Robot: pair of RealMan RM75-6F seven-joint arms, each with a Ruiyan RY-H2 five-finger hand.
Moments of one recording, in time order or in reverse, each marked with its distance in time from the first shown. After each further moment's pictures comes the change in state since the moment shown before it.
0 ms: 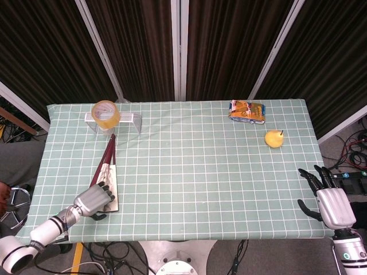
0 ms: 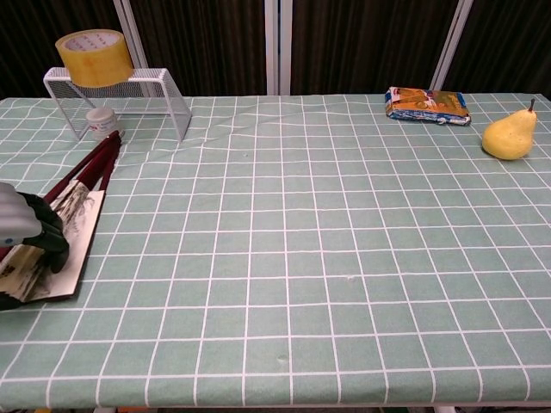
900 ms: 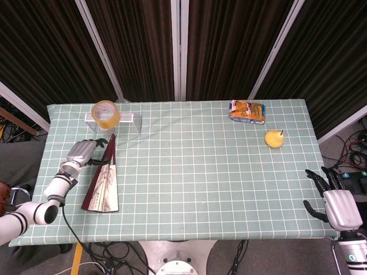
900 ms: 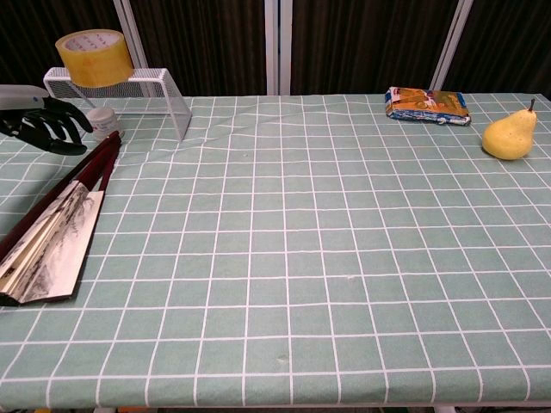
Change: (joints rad) left arm -0.137 -0.203 -0.261 0.410 -0.583 -0.153 -0.381; right arm -0.014 0.005 0.001 0.027 0.024 -0.002 0.030
